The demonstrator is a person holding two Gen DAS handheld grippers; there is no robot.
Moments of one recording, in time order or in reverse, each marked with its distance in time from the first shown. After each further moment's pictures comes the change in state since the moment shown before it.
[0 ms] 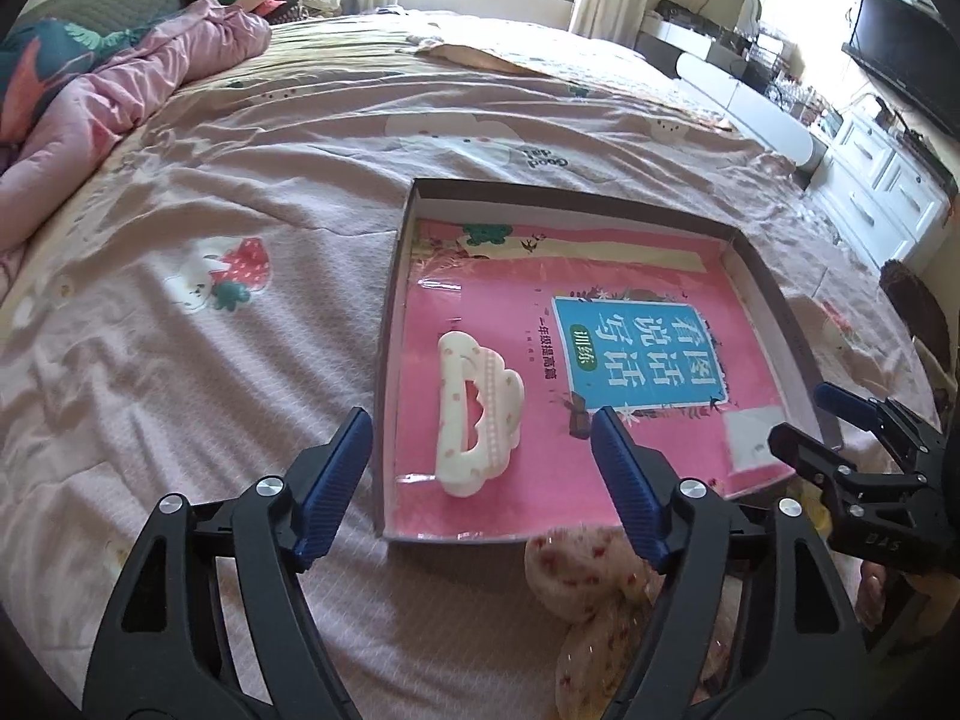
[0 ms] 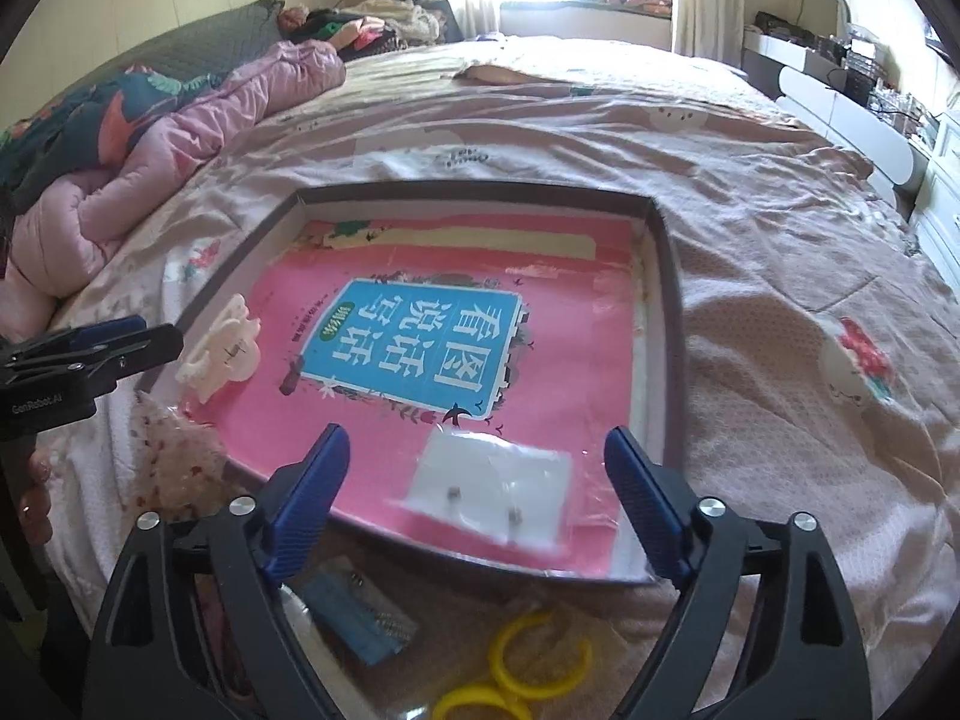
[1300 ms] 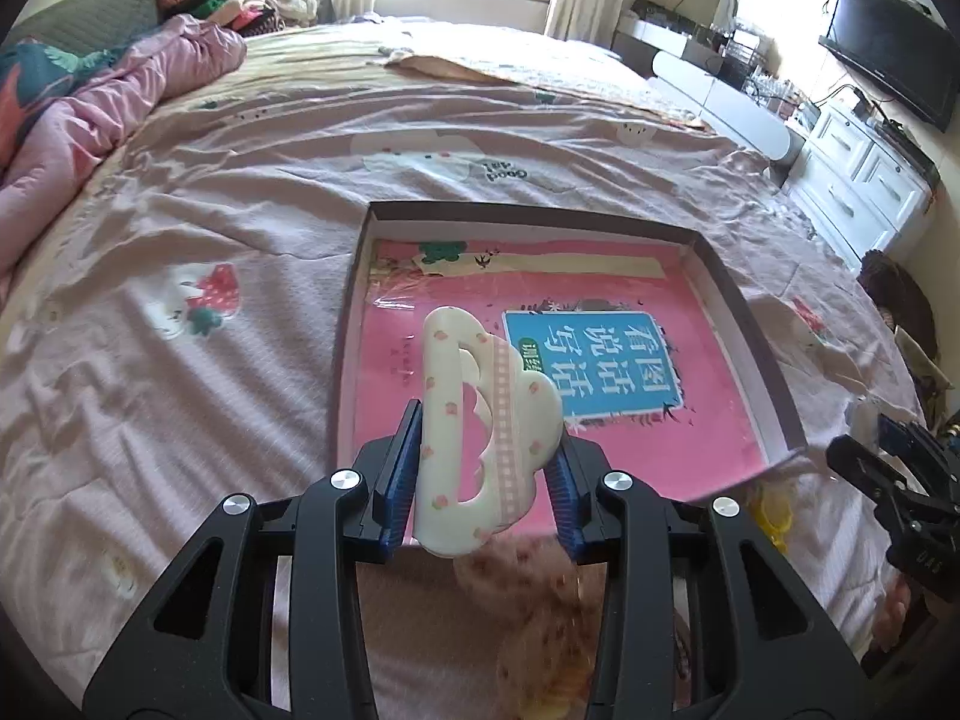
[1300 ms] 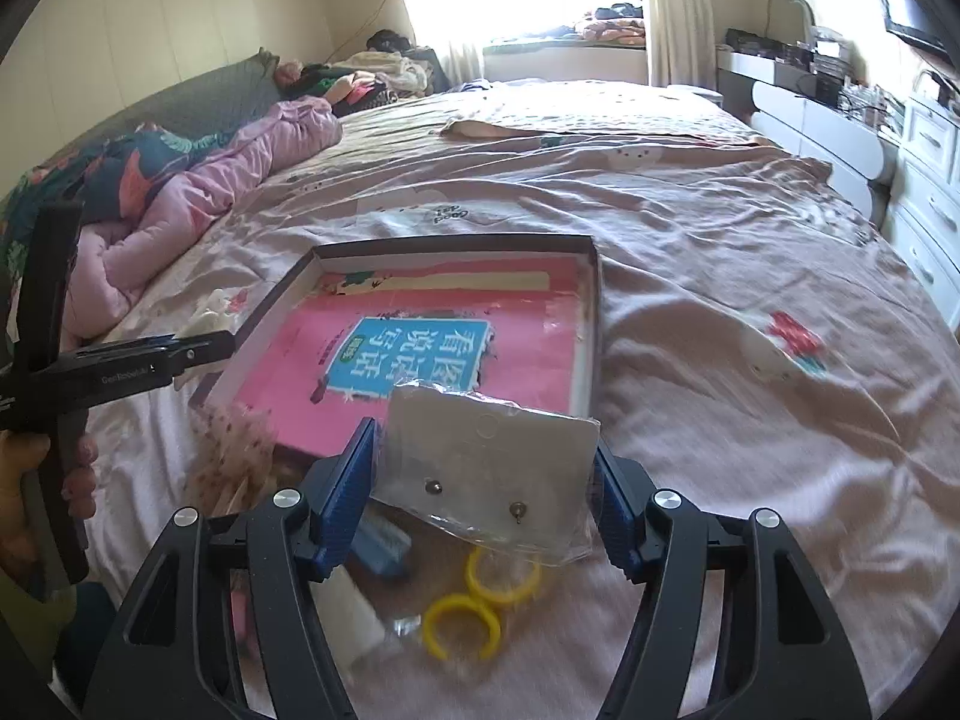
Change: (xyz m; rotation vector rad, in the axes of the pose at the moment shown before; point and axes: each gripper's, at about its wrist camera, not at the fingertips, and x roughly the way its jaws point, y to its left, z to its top) left arm -0.001 -0.023 0.011 0.041 0.006 -0.034; right arm -0.059 -0.017 -0.014 0.052 -0.103 0.016
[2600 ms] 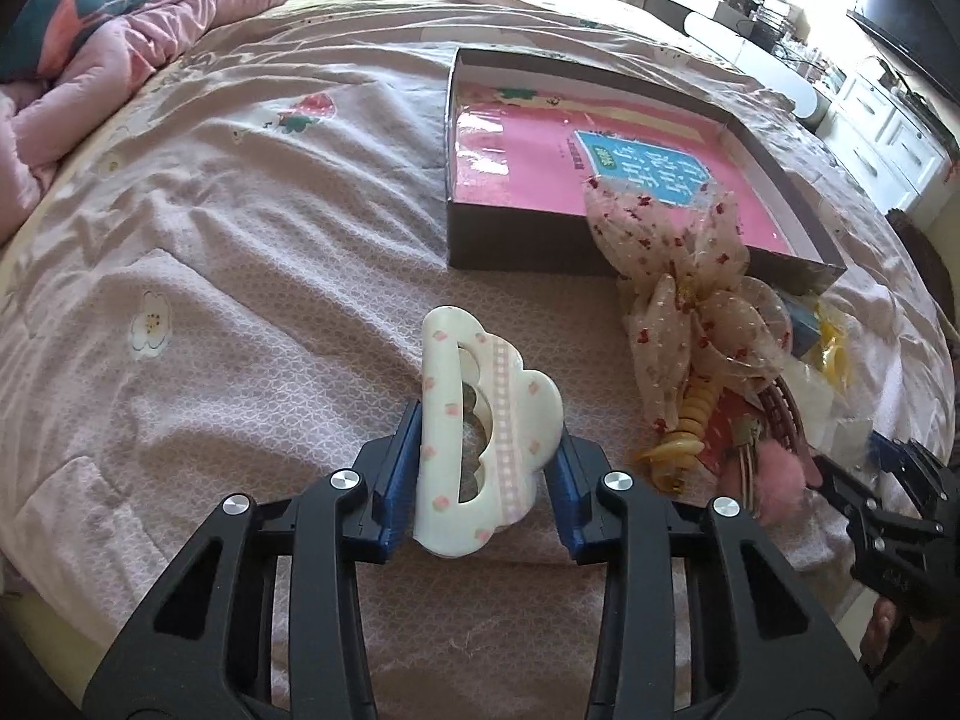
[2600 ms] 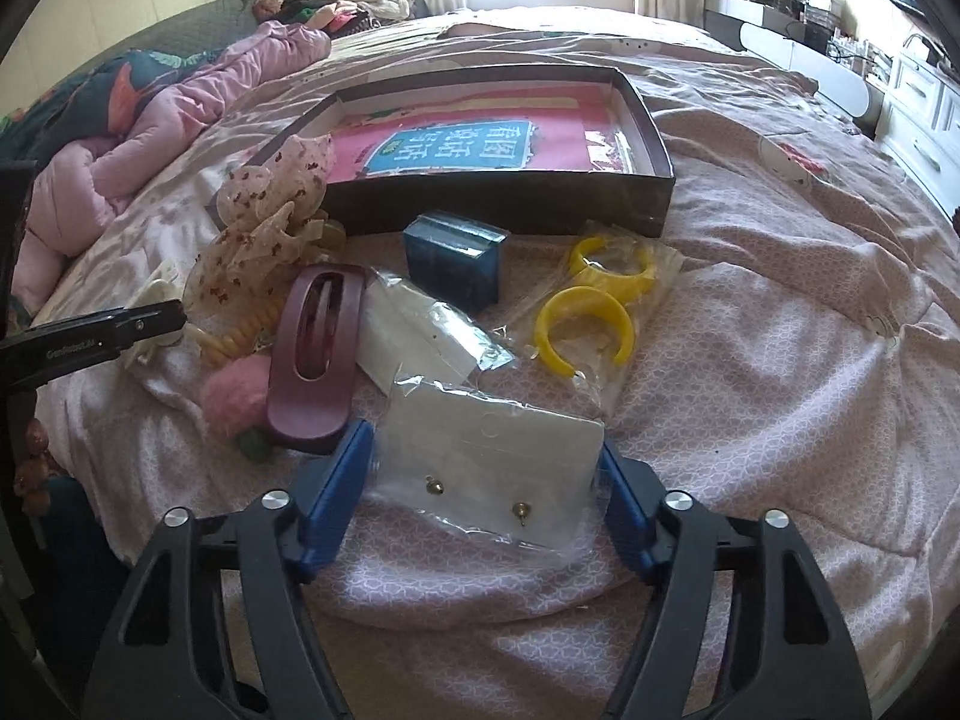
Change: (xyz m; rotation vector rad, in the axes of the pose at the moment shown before) left arm -0.033 0.036 -0.123 -0.025 0.092 0.056; right arm -0.002 0.054 -0.121 0.023 0.155 -0.061
